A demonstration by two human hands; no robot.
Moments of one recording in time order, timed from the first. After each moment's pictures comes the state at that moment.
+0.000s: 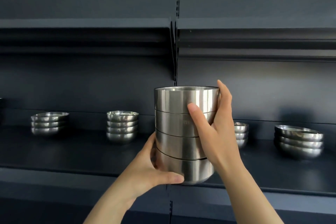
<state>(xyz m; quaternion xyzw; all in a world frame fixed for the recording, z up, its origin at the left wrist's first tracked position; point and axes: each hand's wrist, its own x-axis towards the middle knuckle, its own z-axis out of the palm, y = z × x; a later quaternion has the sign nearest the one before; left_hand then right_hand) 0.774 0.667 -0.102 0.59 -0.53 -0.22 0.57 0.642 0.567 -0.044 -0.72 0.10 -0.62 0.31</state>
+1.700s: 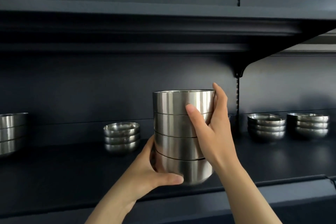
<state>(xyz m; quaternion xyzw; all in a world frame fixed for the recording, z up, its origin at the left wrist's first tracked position) 1.142 0.832 -0.104 0.56 -0.58 -0.28 0.53 0.994 0.751 -0.054 -0.69 0.19 -0.64 0.27</state>
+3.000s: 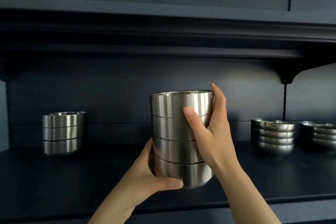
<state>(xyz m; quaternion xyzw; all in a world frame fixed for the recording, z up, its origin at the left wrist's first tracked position) 1.322 0.931 -0.107 0.55 -0.57 -0.27 0.55 1.176 0.852 -0.046 -0.72 0.17 -0.62 0.26</state>
